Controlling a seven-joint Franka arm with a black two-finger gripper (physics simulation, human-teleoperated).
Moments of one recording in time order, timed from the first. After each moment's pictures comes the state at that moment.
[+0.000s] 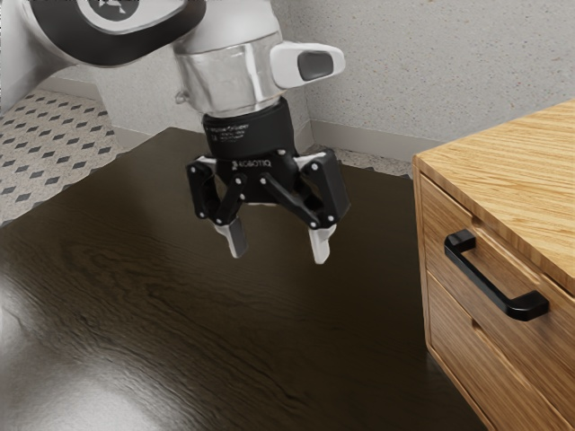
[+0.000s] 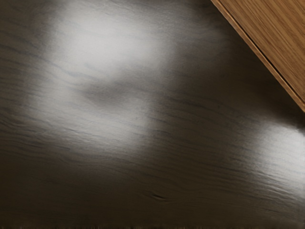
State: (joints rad) arm -0.68 0.03 0.40 -1.23 -0.16 1.18 -0.59
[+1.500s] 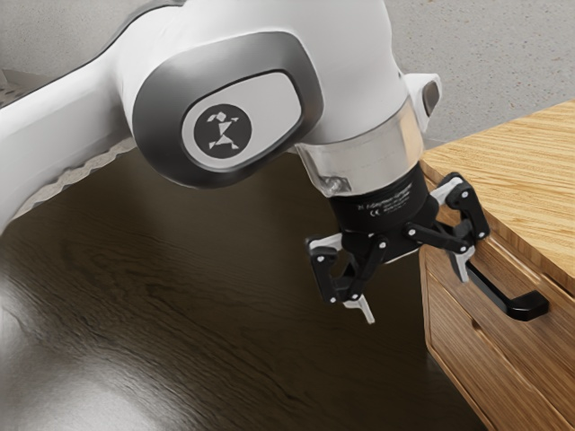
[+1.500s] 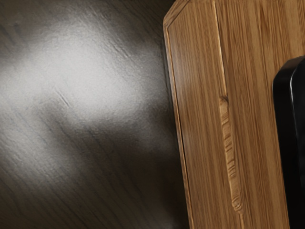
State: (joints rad) arm -0.81 0.01 0.28 -1.42 -0.02 1.63 -1.41
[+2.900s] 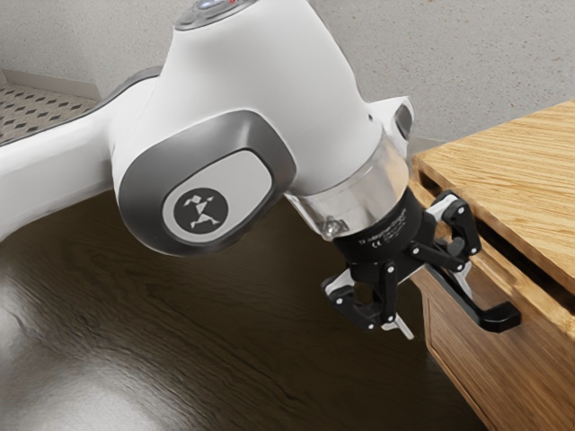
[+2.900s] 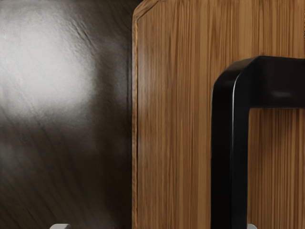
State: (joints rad) arm -0.83 -0.12 0.28 -1.69 0.00 1.94 -1.56
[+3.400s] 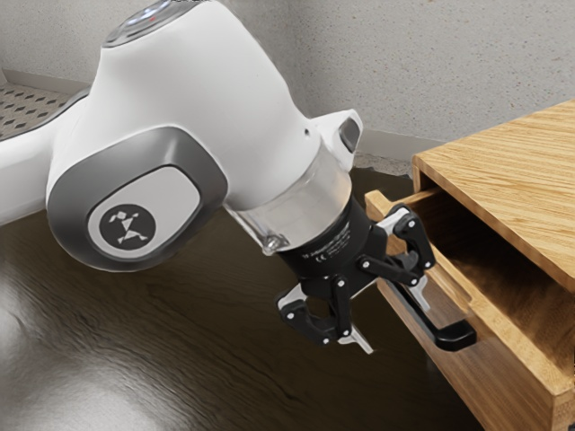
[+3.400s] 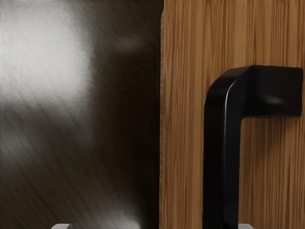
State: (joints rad) arm -0.84 -0.25 0.28 -1.82 0.02 1.96 -1.57
